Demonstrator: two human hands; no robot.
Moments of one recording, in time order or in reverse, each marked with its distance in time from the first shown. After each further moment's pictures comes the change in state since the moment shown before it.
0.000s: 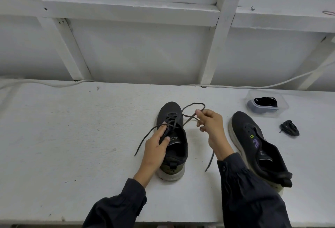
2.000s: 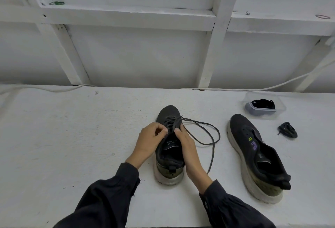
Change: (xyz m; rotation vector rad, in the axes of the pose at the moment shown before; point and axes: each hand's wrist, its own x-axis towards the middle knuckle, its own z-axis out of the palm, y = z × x) left_hand 0.039 0.009 -0.022 0.272 -0.044 0.139; right_hand -0.055 0.047 0.049 0.036 -0.212 0.041
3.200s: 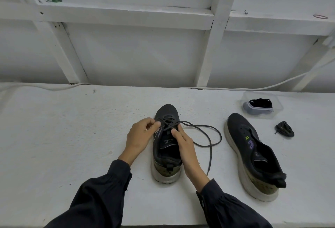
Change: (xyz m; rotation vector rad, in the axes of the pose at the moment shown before) left_hand 0.009 -0.013 -0.012 0.014 0.091 -0.033; right_hand 0.002 0.003 -0.004 0.005 -0.012 -0.018
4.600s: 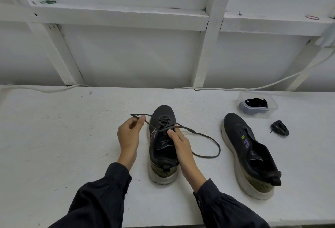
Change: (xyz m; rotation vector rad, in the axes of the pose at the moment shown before) left_hand -0.009 0.015 0.000 -0.451 0.358 -0.205; right_hand -0.003 -0.003 0.001 -0.011 0.007 -0.013
